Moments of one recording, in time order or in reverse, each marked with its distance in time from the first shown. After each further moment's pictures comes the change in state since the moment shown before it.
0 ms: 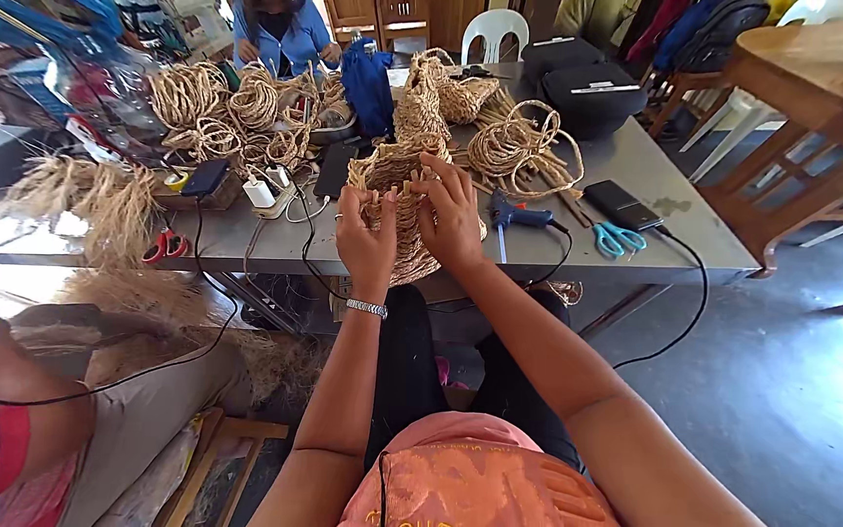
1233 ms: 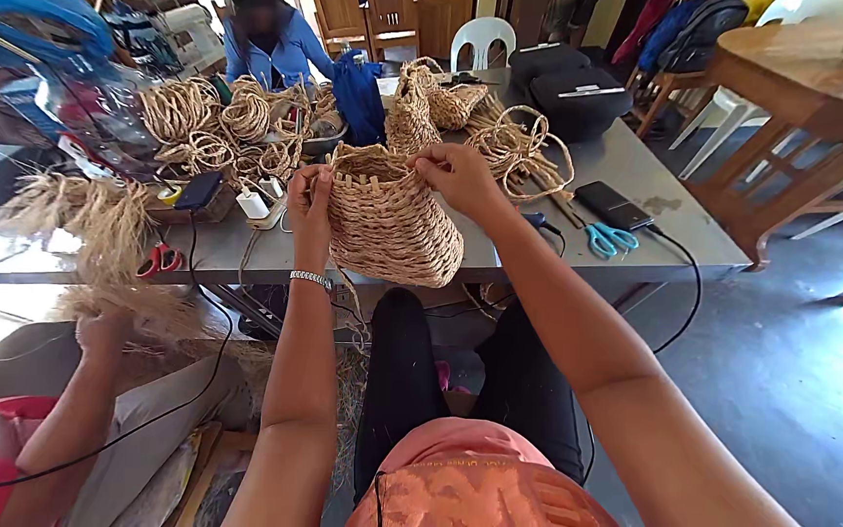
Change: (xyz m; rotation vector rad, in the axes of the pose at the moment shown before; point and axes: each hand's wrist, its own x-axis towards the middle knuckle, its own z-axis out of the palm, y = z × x) left_hand 0.087 -0.083 -0.015 -0.501 -0.167 0.014; right_hand 0.075 0.011 -0.048 0.351 -0.467 0.439
